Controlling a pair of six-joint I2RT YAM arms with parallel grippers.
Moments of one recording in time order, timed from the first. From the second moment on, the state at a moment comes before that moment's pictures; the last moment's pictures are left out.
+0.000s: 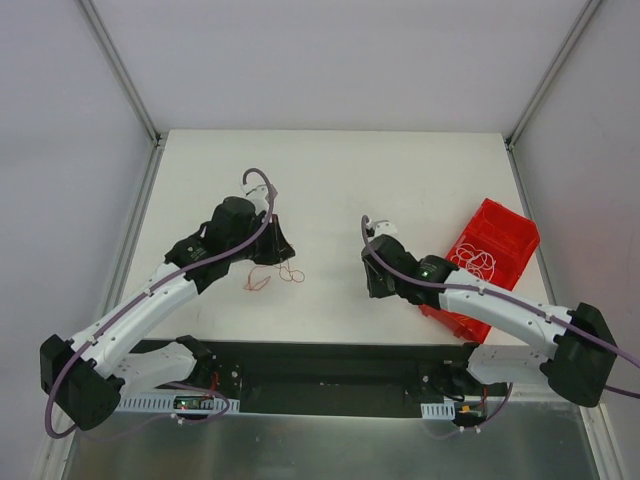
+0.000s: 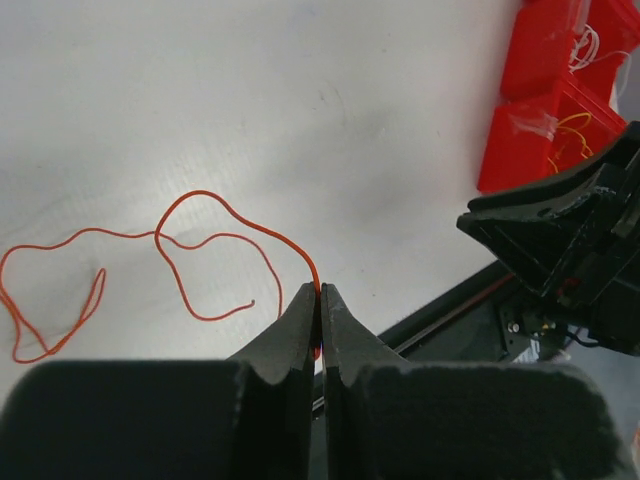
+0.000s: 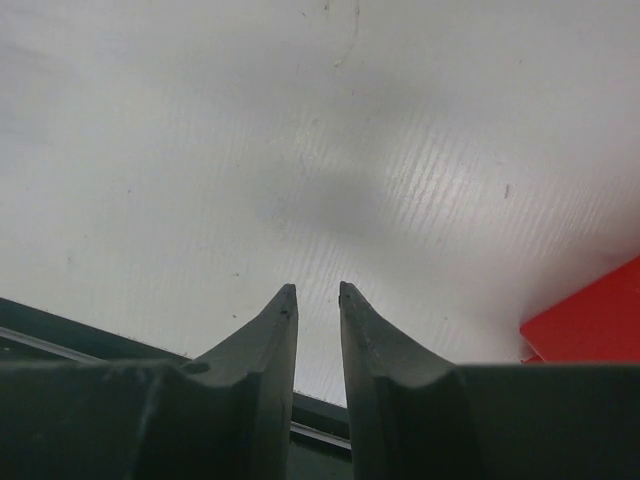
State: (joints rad) left arm -0.61 1.04 0.92 -0.52 0.14 -0.56; right arm 0.95 1.23 0.86 -0.64 0.30 0.56
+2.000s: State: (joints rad) left arm -0.42 0.37 0.77 -0.41 -0.29 -0.15; right arm 1.10 1.95 1.46 -0.61 0.27 0.74
